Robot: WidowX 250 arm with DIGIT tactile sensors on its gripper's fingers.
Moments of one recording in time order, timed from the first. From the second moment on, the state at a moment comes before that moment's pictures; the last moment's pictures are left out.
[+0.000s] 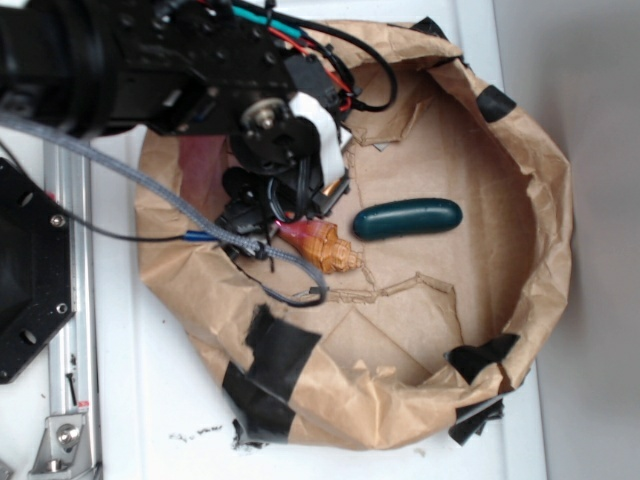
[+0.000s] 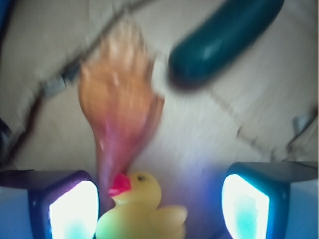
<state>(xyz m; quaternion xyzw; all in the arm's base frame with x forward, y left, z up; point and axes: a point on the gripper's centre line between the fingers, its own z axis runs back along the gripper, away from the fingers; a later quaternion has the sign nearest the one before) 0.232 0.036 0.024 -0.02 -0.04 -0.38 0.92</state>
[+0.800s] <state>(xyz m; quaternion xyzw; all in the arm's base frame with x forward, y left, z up) 0.226 0.062 0.011 0.01 -0.03 -0.37 0.93</state>
